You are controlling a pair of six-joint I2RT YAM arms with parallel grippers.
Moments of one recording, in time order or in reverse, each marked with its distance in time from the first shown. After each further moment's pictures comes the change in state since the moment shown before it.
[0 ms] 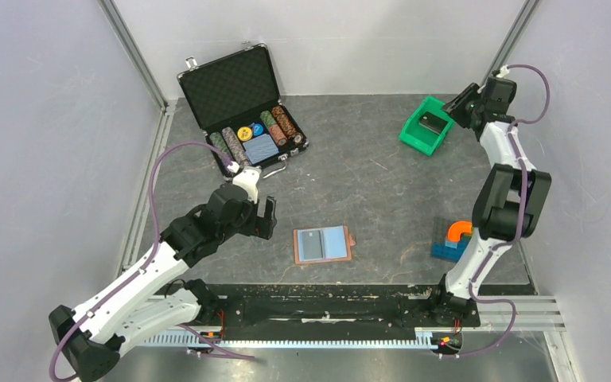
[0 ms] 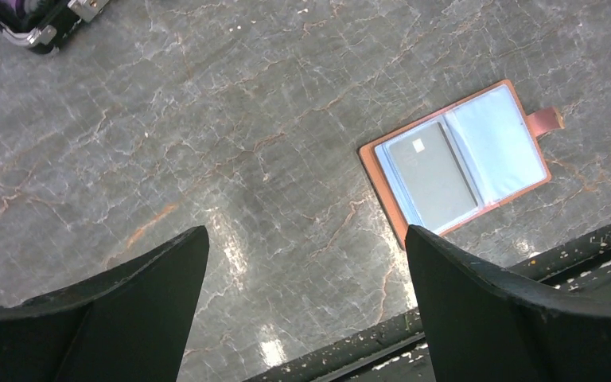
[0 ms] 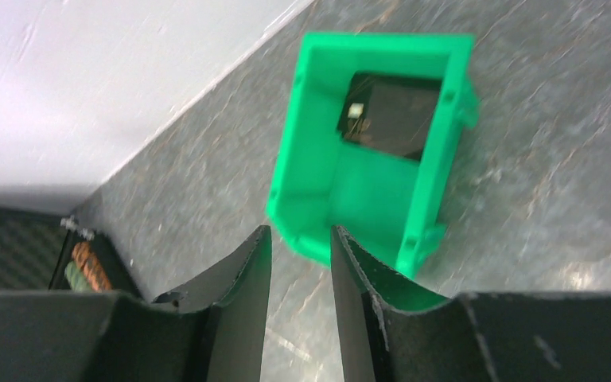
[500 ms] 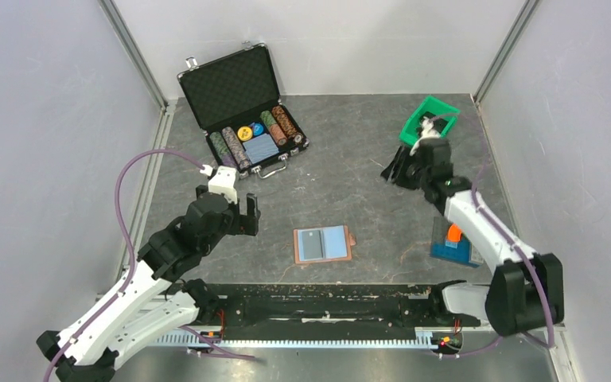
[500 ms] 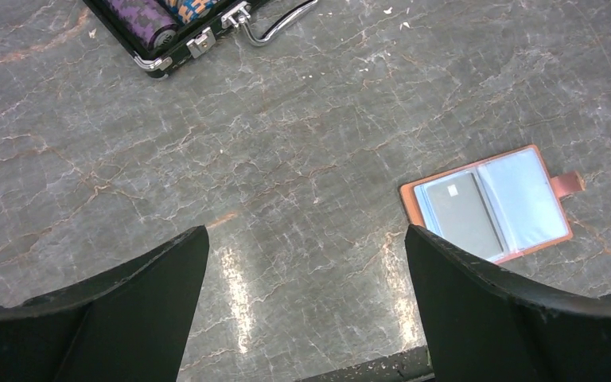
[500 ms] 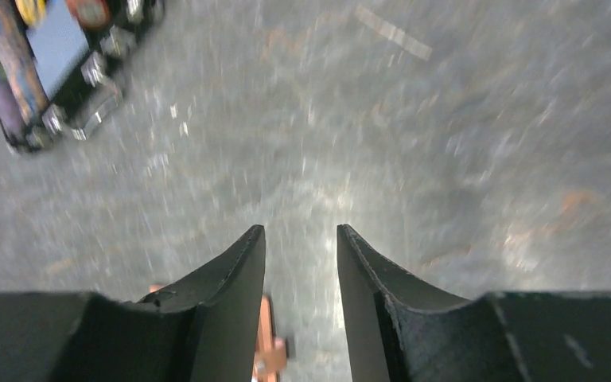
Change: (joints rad) left arm 0.001 -0.168 -0.001 -0.050 -0.175 -0.034; right arm 0.421 -0.678 -0.697 -0.069 0.096 -0.069
